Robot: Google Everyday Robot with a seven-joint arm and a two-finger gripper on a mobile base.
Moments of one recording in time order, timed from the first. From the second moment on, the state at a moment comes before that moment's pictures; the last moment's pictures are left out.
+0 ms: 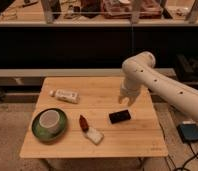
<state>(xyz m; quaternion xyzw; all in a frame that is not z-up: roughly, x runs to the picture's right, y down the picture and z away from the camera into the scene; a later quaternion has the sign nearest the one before) 0.147 0.063 0.735 -0.24 -0.20 -0.54 0.78</state>
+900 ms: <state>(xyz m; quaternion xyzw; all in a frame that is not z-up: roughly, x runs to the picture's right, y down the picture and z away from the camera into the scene) 0.073 0.107 0.709 -0.26 -0.22 -0.62 0.71</state>
